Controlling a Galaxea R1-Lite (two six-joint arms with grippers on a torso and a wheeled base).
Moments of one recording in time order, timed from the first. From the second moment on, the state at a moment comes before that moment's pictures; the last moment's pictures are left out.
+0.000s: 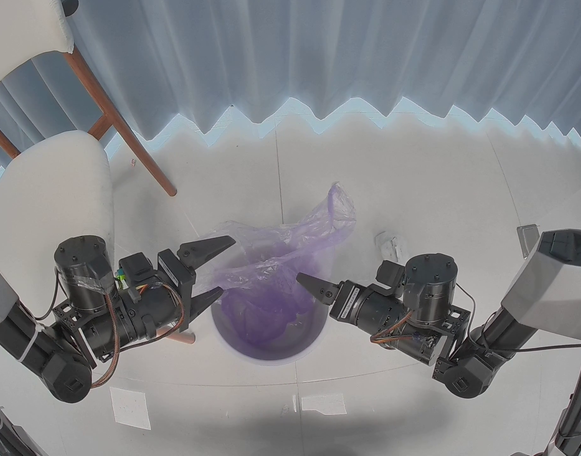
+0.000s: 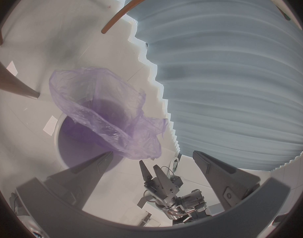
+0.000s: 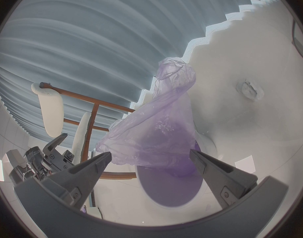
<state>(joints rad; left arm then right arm) -0.42 1.79 -0.42 -1.25 -0.30 -1.24 0.55 2.11 -0.71 -1.20 0.01 0.73</state>
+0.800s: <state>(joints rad) -0.33 1.98 -0.47 -1.34 -0.30 -1.32 0.55 2.13 -0.70 -1.21 0.01 0.73</state>
